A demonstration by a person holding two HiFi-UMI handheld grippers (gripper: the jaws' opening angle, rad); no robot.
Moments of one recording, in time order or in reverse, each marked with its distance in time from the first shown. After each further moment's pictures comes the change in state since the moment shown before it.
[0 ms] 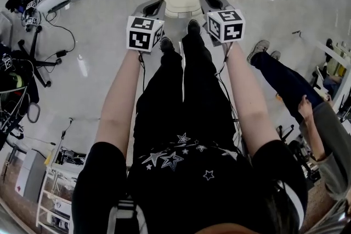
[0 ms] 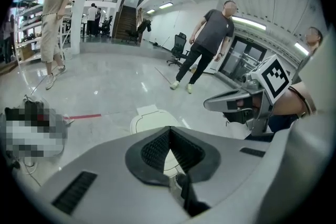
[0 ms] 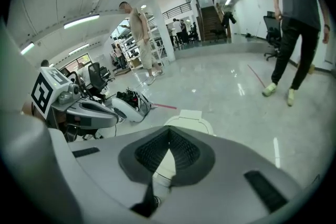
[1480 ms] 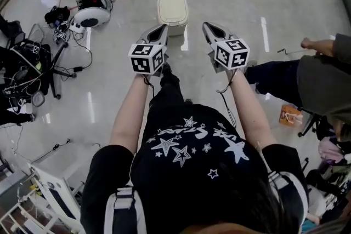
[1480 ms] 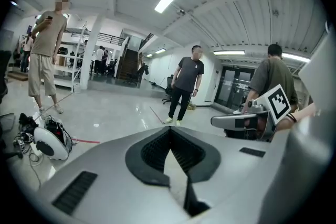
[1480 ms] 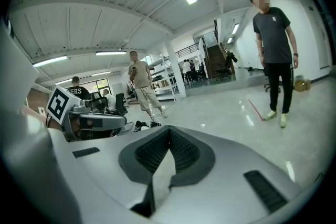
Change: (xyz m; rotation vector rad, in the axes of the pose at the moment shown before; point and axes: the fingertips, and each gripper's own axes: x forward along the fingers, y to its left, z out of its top) left arm -0.282 -0.287 0.009 0.045 -0.442 0.041; right arm -0.388 0.113 -0.049 -0.061 -0.409 0.098
